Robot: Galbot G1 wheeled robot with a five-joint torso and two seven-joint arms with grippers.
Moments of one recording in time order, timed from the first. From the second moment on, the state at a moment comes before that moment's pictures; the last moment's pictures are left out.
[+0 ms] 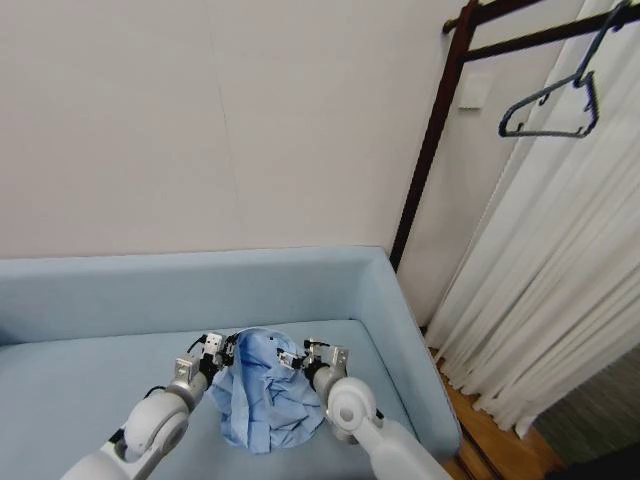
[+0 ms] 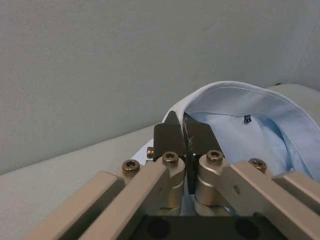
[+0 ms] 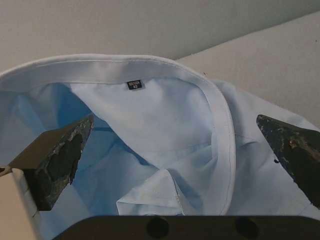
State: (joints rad) left arm 1.29 -0.78 -0.36 -2.08 -0.64 0.34 -0.18; right arm -0.88 1.30 -0.17 1.92 1.13 -0.47 0.74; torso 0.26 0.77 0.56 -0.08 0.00
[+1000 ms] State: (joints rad) left arm 1.35 -0.73 -0.47 -2.15 -0.69 0.32 -0.16; right arm -0.94 1.36 -0.21 1.79 0.95 -0.44 0.59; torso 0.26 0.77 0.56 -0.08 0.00
